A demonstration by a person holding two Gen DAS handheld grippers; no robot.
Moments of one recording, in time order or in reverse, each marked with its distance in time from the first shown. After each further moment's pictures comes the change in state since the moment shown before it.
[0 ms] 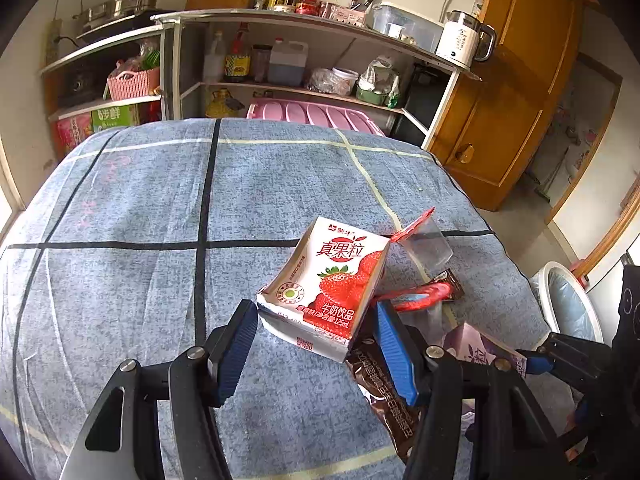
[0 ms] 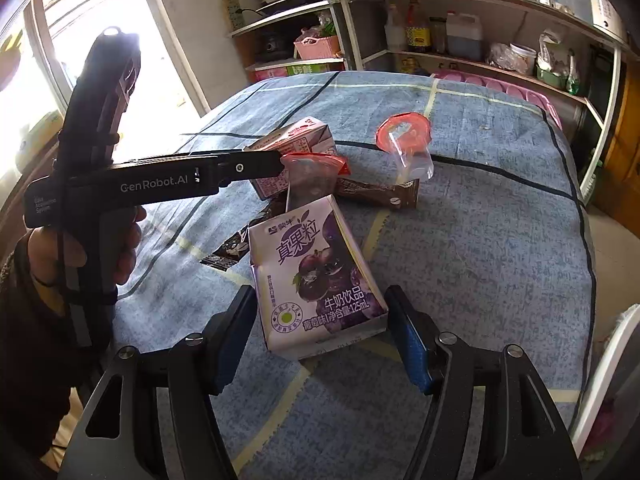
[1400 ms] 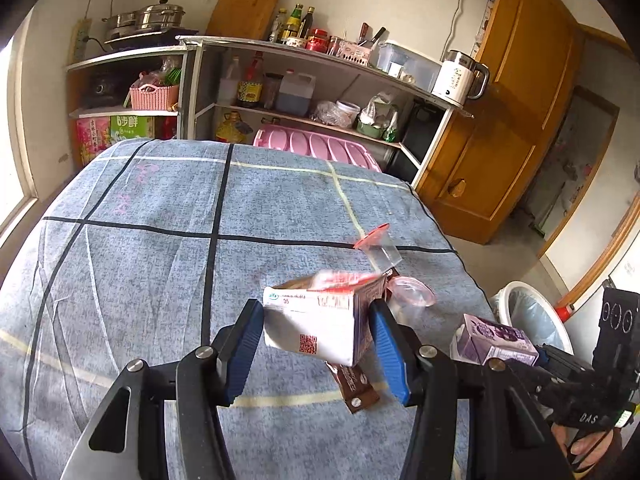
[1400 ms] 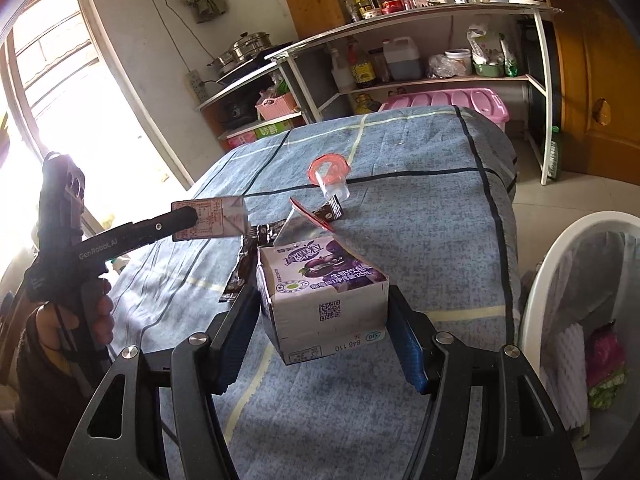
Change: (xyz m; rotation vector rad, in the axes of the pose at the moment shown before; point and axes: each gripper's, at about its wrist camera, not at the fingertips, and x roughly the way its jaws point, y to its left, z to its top) left arm -0.076 -0.020 -0.031 -0.060 -0.124 -0.015; right arm -0.076 -0.030 -0.038 0.217 -0.207 -0.009
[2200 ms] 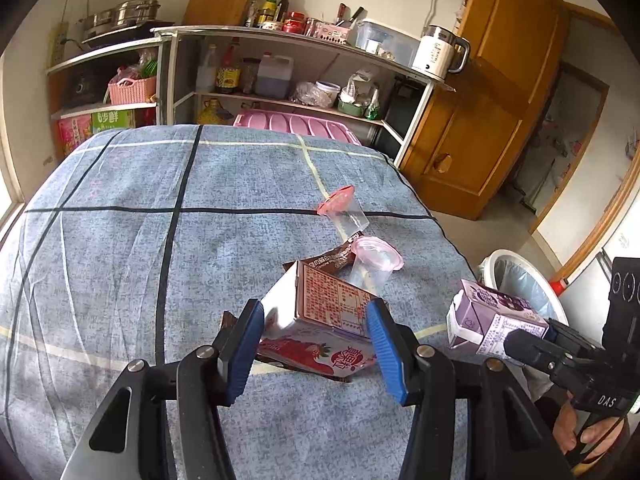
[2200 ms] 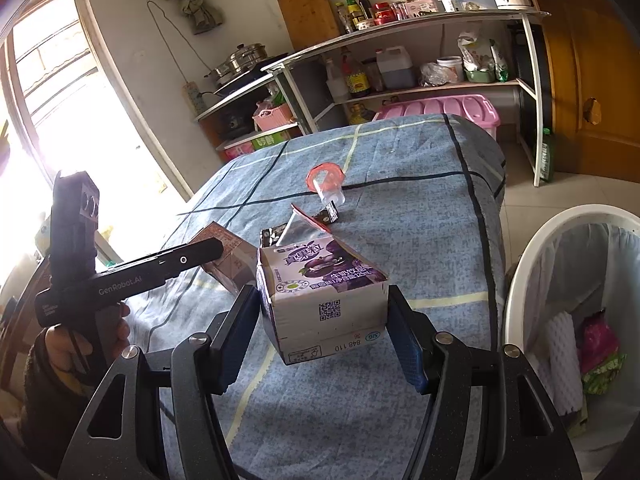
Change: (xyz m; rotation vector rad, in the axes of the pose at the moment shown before) left arm 0.011 -0.029 -0.021 0.039 0.067 -0.034; right arm -0.020 -0.001 -0.006 0.014 -0.034 -0.012
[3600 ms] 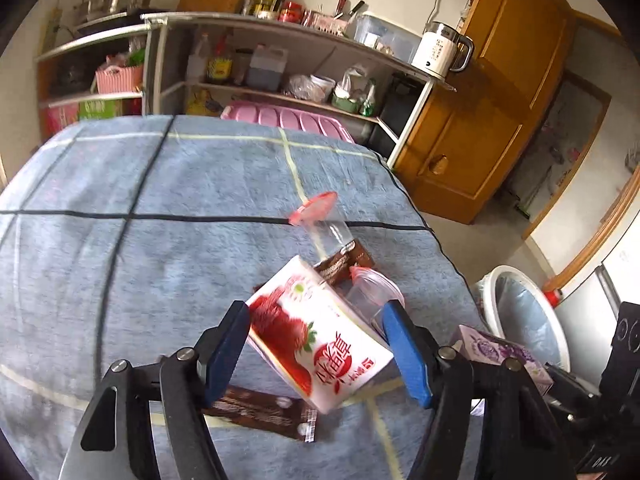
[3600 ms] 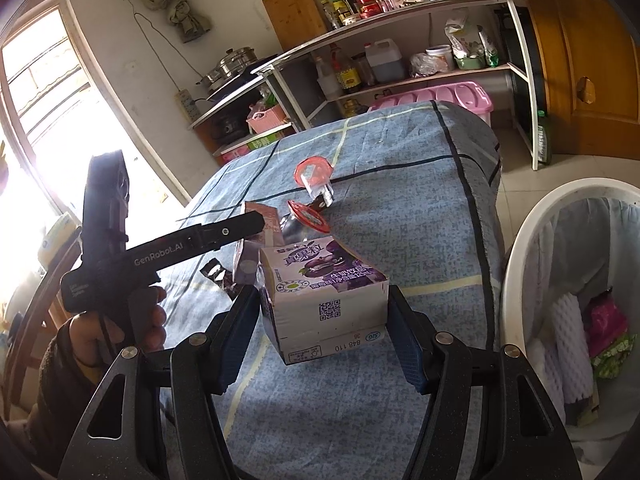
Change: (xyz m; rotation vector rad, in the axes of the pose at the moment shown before) left arm 0.050 -0.019 0.018 -0.030 0.026 -0.039; right arm 0.001 -0.013 -0.007 0.068 0.001 0.017
